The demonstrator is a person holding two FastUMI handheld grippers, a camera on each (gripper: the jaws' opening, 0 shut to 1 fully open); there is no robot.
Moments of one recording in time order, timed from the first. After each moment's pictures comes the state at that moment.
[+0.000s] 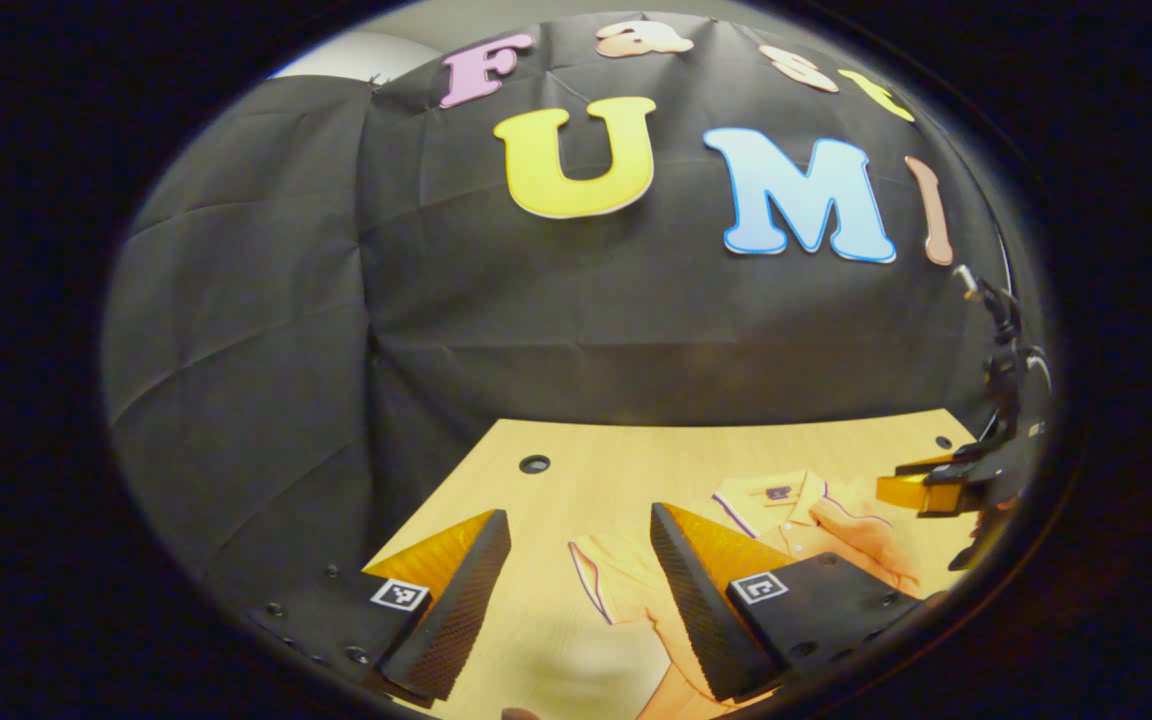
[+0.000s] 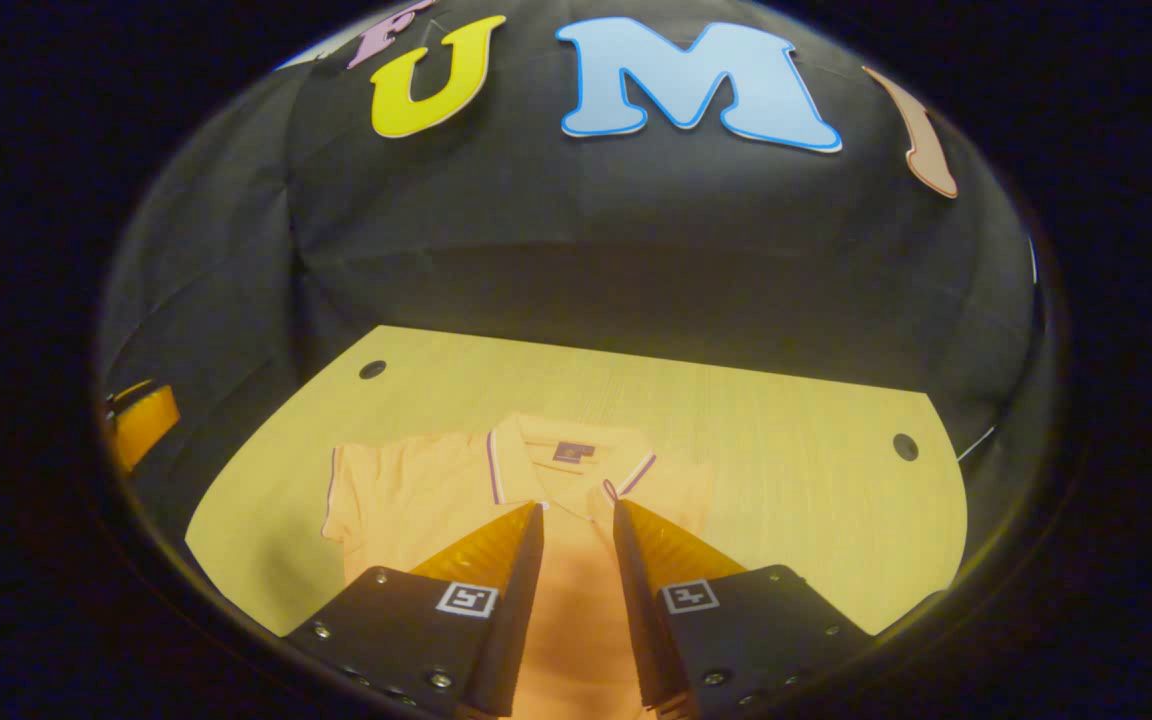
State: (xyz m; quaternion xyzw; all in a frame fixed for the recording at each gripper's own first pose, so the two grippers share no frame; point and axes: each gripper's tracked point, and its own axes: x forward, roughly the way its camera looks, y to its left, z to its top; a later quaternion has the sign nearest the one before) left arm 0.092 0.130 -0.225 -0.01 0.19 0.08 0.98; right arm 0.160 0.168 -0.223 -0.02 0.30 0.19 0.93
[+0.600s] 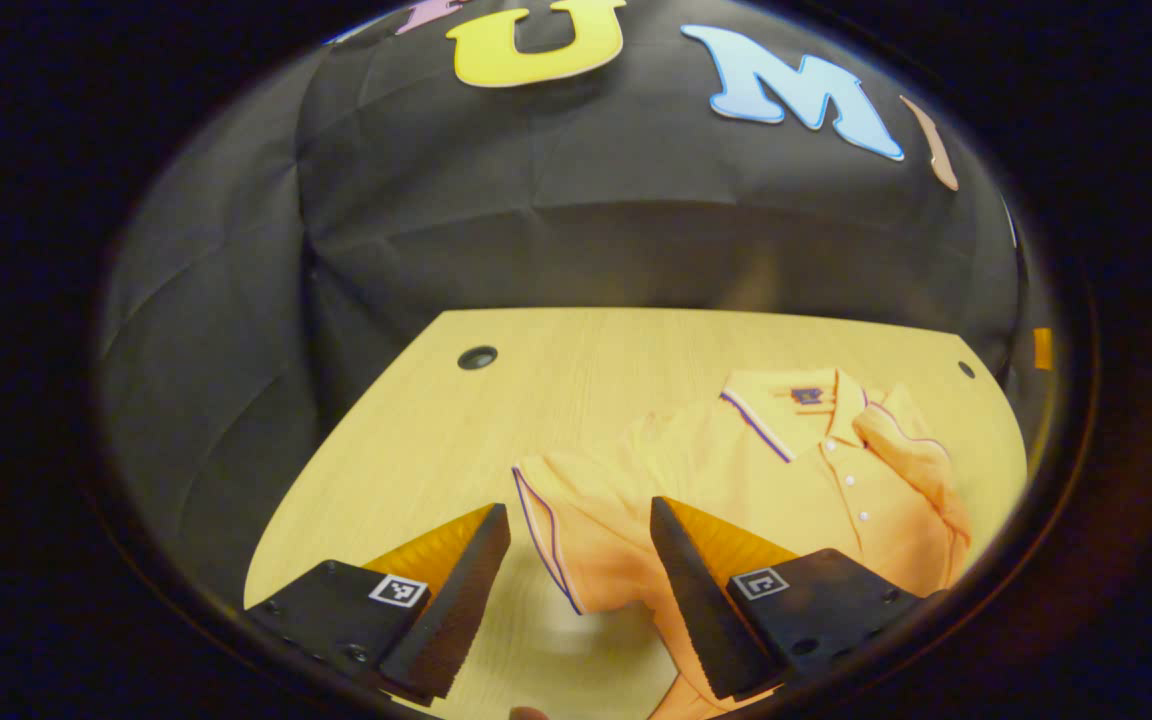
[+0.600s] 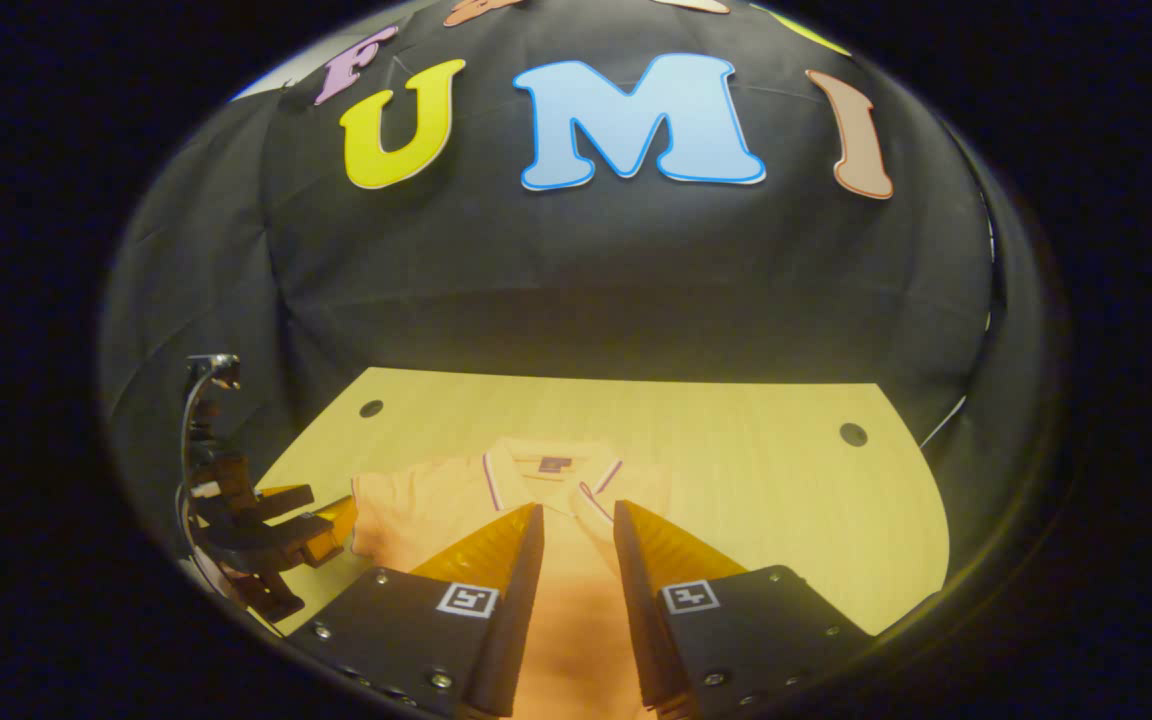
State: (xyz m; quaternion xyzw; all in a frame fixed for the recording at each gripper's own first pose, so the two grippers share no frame) left arm 0.142 0.114 -0.406 -0.02 0.34 0.06 0.94; right arm 0.123 0.116 -0.176 0.00 0.28 0.13 0.95
